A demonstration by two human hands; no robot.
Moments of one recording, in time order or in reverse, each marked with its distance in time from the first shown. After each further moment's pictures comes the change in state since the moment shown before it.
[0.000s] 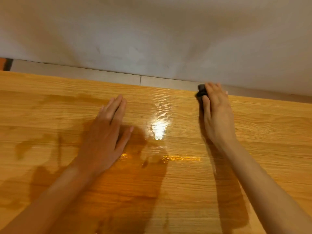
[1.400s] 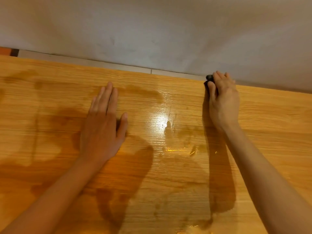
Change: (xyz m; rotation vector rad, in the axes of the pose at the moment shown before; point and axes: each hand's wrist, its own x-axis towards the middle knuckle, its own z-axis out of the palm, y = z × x) left_hand -0.035 -0.101 -0.036 0.114 0.038 -0.178; right_hand 0.013 -0.091 0.049 0.009 0.075 0.120
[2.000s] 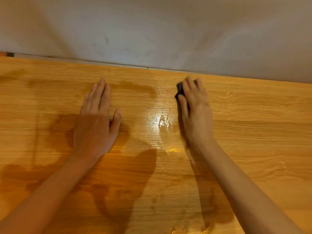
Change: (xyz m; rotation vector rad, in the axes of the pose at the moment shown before) left_hand -0.002 -0.004 0.008 -0.017 0.070 0.027; right_hand -0.065 -0.040 0.010 0.102 -0.059 -0.123
